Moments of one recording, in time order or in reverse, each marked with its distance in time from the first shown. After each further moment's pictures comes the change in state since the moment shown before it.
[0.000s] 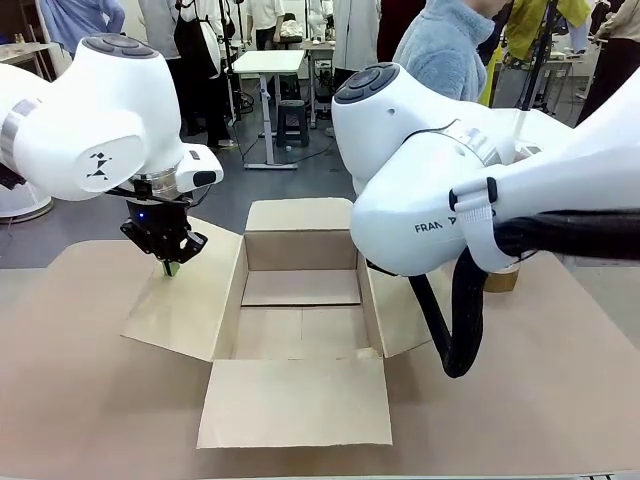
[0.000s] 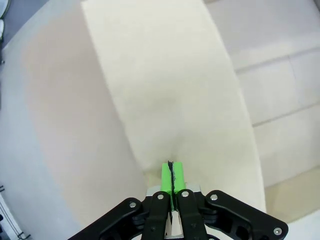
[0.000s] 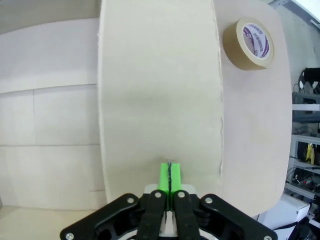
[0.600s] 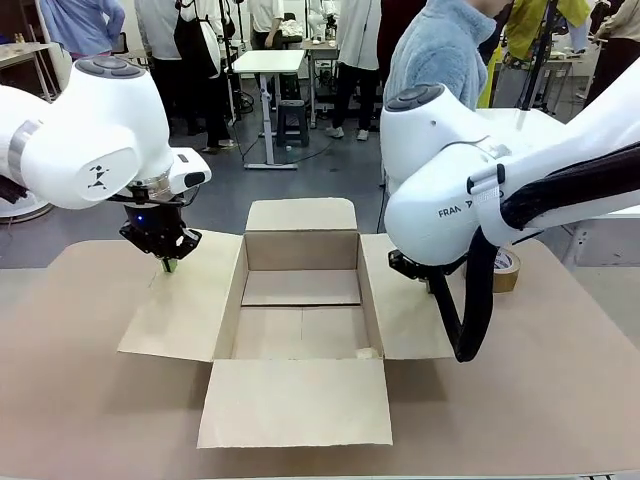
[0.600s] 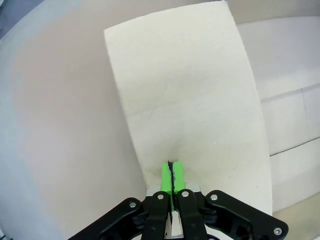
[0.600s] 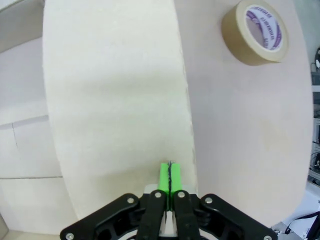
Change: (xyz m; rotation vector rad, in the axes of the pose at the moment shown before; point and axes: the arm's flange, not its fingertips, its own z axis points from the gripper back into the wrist) left arm 0.022 0.025 -0.039 -0.071 -0.036 0.068; right arm 0.027 -0.032 -0.067 0.084 0.079 -0.107
